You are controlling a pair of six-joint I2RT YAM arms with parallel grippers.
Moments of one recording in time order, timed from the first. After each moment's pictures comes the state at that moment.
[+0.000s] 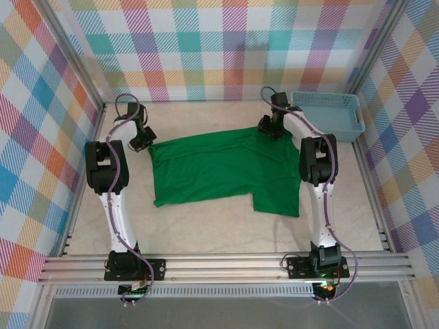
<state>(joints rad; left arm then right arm) 0.07 2.21 1.71 -0.67 -0.02 -0.56 0.19 2.43 2.03 -0.68 -0.15 0.52</state>
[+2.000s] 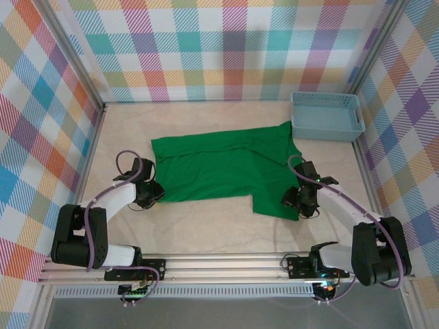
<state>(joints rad) -0.12 1.37 0.65 -0.52 0.05 -0.83 0.25 1.23 0.61 -0.73 -0.05 0.74</state>
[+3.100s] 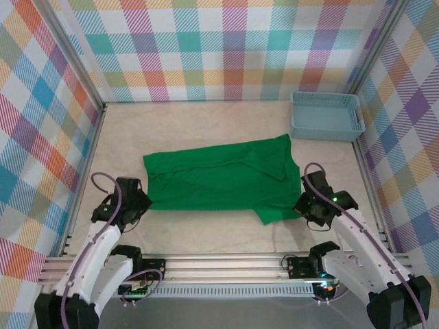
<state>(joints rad) -0.13 0.74 0.51 -0.77 -0.09 -0.89 0.32 0.85 0.66 -1.04 0.11 0.88</state>
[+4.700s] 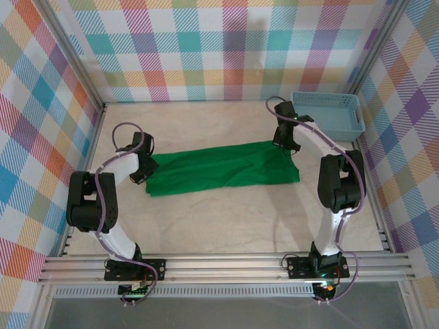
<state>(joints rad) -0.05 1.69 1.02 -0.56 -0.22 -0.81 0.26 1.92 1.53 -0.75 0.27 0.57</state>
